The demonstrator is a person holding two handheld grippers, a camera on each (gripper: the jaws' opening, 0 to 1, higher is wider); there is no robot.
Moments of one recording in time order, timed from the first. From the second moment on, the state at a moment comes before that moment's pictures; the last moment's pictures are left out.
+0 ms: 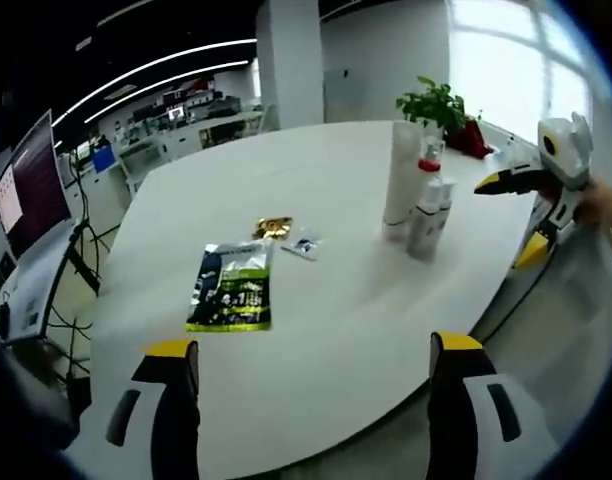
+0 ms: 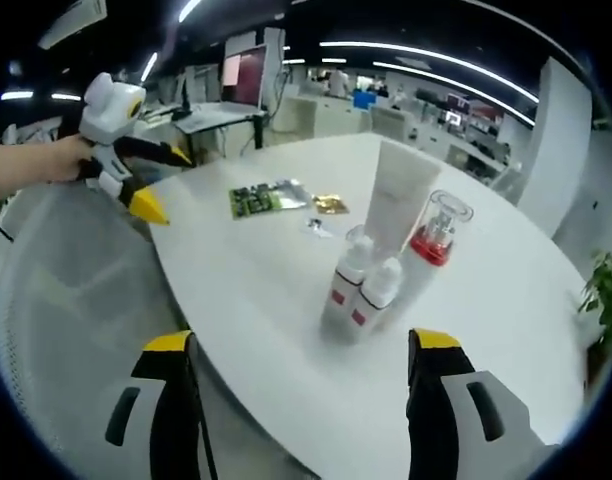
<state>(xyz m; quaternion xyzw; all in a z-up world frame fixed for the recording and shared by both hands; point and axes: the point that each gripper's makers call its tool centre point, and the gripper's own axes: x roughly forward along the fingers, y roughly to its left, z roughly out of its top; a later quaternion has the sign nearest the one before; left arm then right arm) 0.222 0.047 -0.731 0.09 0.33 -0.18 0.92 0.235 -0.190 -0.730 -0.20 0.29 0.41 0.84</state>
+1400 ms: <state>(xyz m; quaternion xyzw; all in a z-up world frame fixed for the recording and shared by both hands) 0.331 0.102 -0.803 0.11 0.45 -0.16 0.87 0.242 -0.201 -0.731 -0.18 0.30 0.39 0.85</state>
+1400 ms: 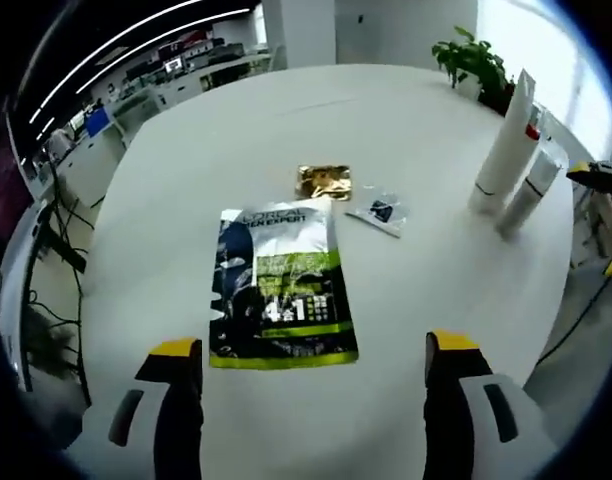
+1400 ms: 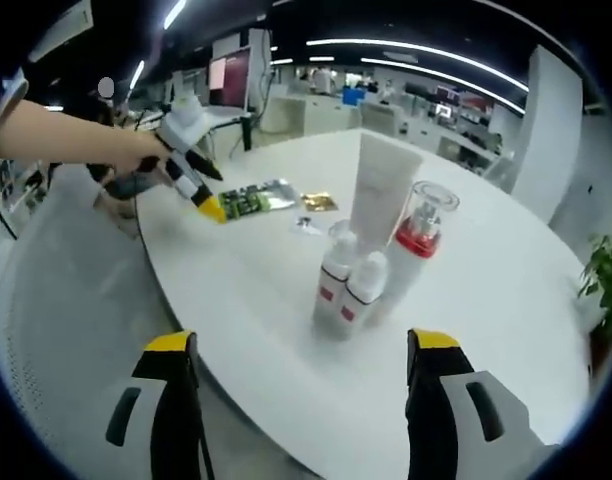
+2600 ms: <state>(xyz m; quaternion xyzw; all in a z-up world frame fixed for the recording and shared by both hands) 0.354 0.121 -0.839 0.12 0.57 -0.16 0.79 0.245 -0.211 -0.737 -0.18 0.32 0.37 0.85</state>
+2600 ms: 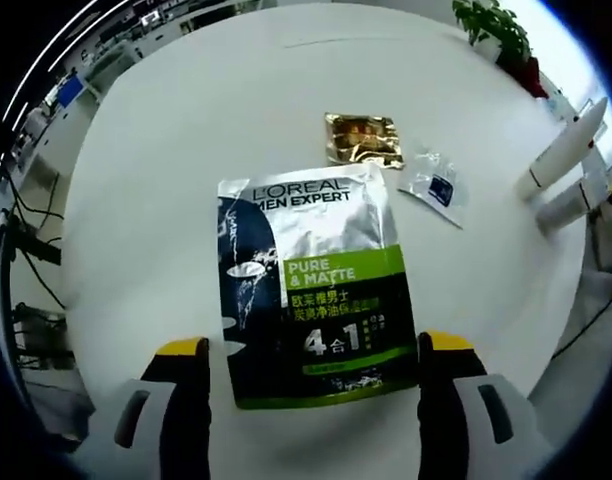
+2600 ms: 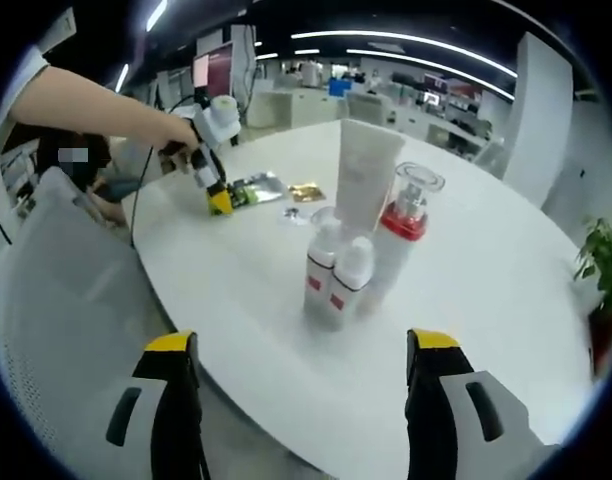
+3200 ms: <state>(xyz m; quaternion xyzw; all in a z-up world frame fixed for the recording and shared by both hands) 0.355 0.119 -0.829 0.19 0.51 -0.17 0.82 0.247 -0.212 -0.736 -0.18 0.32 0.37 0.86</state>
